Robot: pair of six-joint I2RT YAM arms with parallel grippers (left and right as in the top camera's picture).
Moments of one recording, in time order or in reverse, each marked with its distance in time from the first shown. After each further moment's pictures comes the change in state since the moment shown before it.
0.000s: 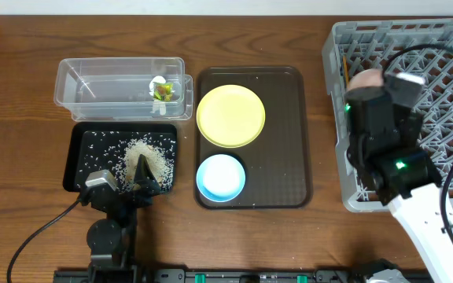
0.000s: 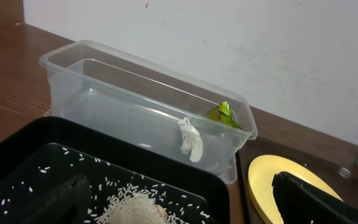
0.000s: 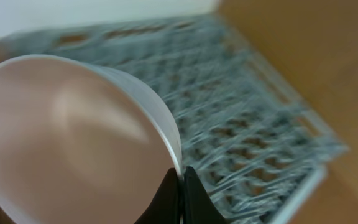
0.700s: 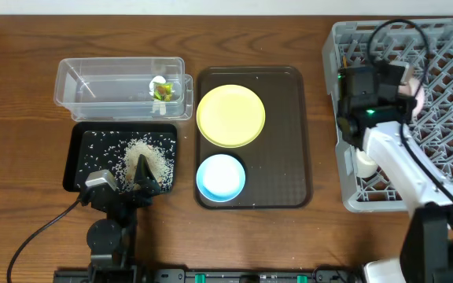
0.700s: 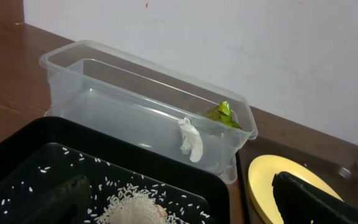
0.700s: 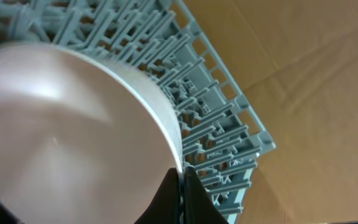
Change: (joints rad) left arm 0.000 0.000 0.000 0.000 0.000 0.000; right arm -0.138 0.443 0.000 0.240 0.200 -0.188
